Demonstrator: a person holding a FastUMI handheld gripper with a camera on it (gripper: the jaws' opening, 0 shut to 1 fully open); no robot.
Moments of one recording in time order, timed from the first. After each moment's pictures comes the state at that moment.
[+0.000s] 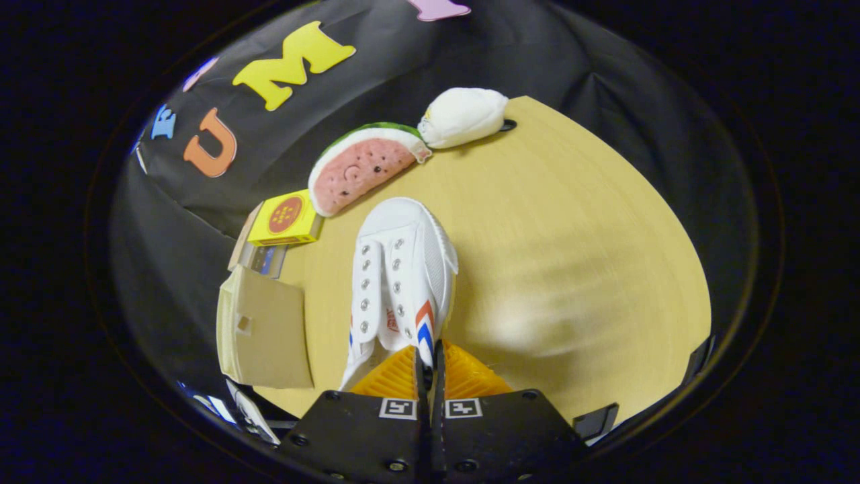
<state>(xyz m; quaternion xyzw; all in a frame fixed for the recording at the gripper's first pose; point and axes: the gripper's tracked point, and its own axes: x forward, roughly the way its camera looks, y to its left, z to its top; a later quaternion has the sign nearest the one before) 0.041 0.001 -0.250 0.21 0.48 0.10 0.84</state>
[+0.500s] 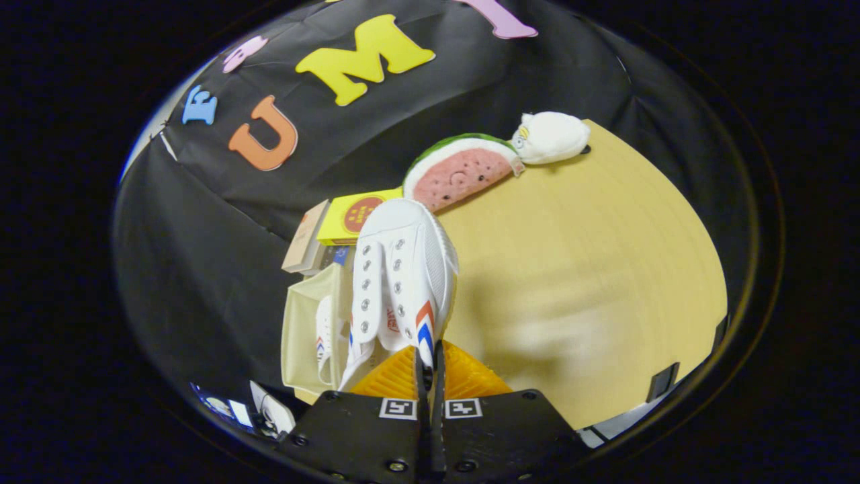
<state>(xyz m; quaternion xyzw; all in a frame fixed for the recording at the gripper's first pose) 0.010 0.156 -0.151 0.21 0.45 0.15 0.85</state>
